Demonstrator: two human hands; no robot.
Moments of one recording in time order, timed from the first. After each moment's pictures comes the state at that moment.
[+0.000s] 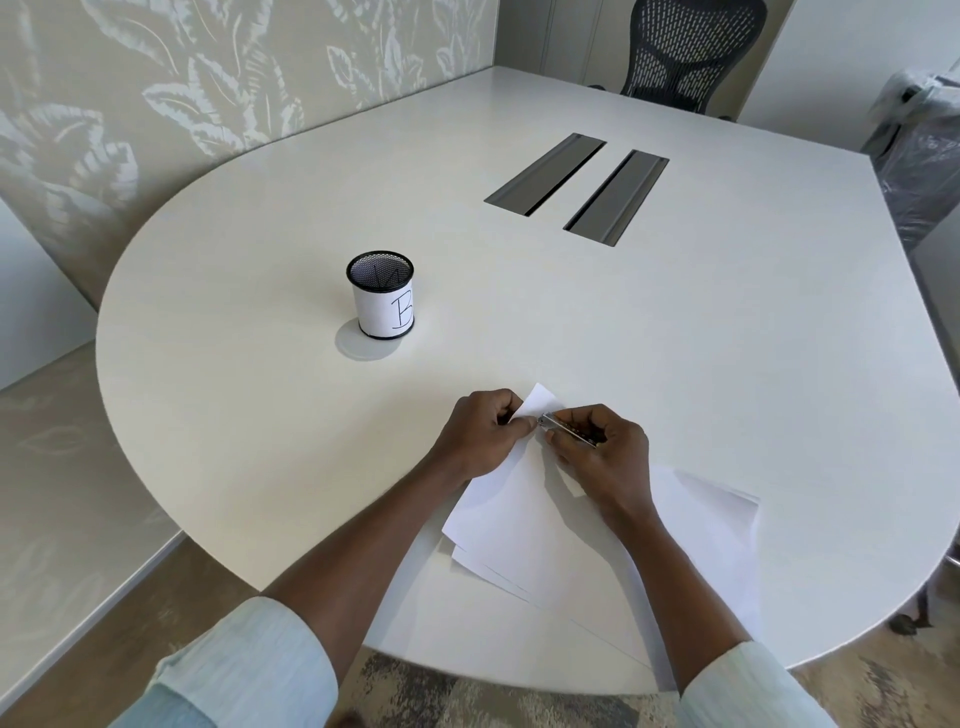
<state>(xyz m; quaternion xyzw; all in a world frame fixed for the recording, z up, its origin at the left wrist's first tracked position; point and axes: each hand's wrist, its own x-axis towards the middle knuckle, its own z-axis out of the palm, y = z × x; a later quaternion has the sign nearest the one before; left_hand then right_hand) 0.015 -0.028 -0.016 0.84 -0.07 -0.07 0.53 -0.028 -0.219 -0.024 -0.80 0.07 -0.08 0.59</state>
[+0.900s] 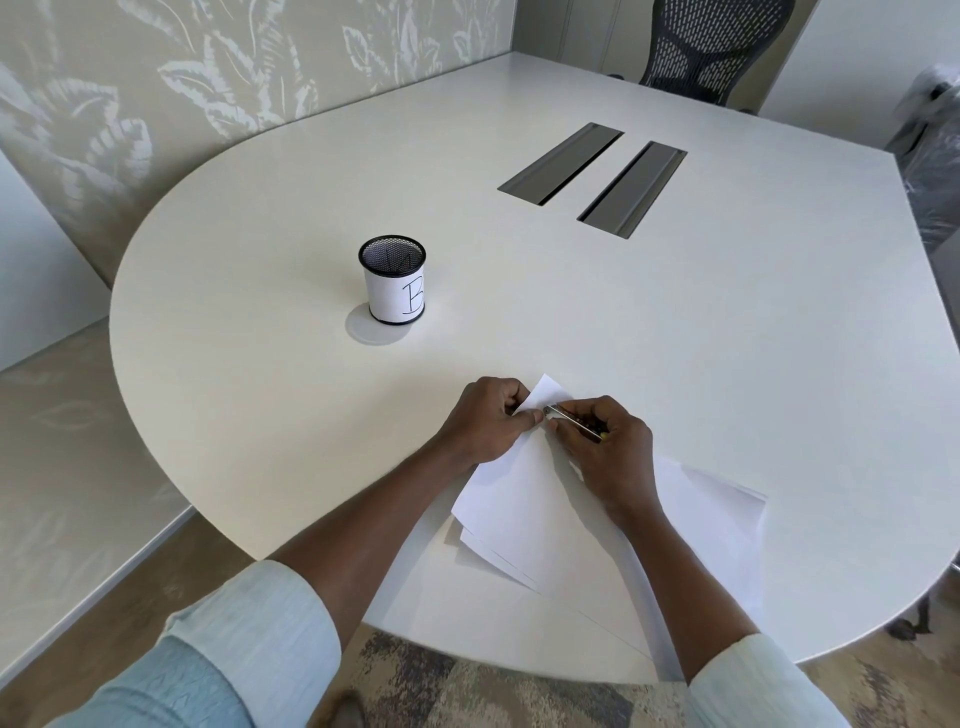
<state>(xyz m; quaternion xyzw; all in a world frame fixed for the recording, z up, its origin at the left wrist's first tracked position) 0.016 -0.025 -0.018 0.83 -0.08 -0.09 0.55 -0.028 -0.220 -0.030 -0.82 0.05 -0.08 0.57</state>
